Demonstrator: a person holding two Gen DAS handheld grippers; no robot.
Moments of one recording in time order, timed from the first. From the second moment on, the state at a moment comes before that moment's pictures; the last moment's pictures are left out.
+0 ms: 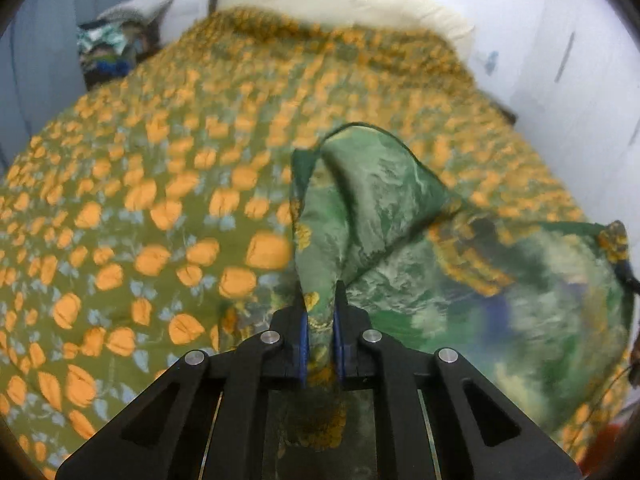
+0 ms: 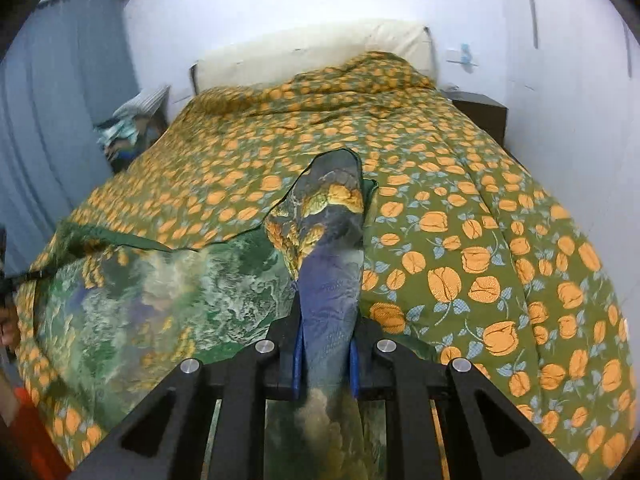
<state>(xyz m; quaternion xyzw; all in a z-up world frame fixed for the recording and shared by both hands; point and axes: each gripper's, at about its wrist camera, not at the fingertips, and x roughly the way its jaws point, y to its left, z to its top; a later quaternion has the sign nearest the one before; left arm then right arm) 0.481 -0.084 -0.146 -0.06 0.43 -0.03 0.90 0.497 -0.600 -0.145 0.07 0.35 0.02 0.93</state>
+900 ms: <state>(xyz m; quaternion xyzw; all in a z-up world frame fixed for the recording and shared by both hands) 0.522 -0.143 -0.179 0.02 0.43 -0.01 0.90 0.535 -0.564 -0.193 0.09 0.39 0.06 0.91</state>
